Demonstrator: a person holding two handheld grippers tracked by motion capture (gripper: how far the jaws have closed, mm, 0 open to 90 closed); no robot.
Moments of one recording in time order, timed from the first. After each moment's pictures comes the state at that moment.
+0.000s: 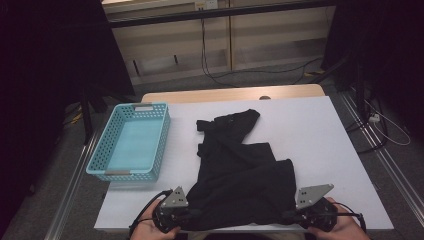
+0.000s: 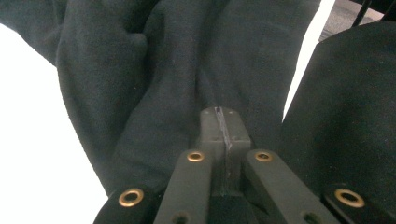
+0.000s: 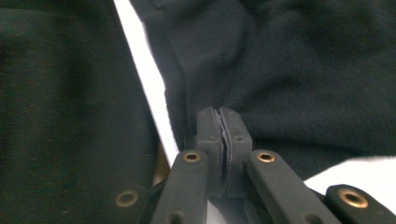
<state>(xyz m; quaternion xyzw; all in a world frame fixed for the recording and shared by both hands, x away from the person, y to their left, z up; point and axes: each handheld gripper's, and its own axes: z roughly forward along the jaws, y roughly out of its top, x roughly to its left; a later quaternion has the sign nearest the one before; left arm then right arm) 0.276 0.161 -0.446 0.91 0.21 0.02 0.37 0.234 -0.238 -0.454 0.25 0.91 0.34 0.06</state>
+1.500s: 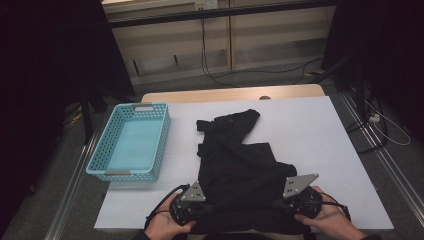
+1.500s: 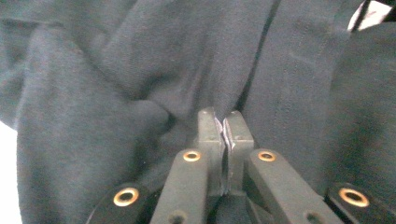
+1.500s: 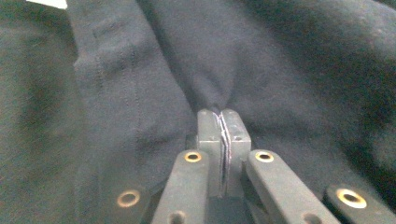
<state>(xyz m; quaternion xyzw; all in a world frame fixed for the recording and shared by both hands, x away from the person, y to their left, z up) 0.289 0.124 -0.455 0.92 0.18 0.01 0.36 0.265 -0.219 -0.458 0.23 0.91 0.35 0.07</state>
